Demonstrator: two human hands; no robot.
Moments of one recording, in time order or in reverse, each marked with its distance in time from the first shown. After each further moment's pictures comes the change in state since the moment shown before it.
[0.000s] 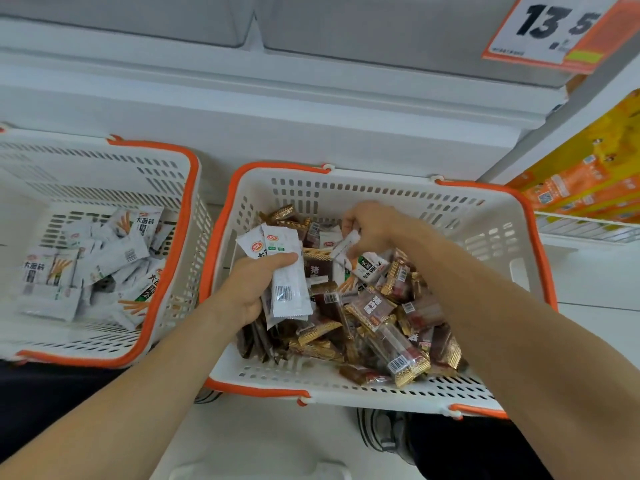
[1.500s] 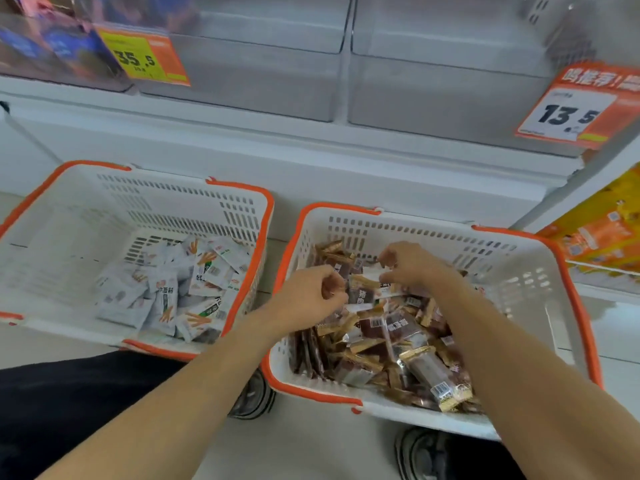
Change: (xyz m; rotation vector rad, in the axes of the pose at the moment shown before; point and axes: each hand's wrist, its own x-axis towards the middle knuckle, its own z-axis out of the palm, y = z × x) left_hand -0.054 0.029 -0.033 1.139 -0.150 0.635; right_hand -0.028 -0.045 0.003 0.043 0.104 0.139
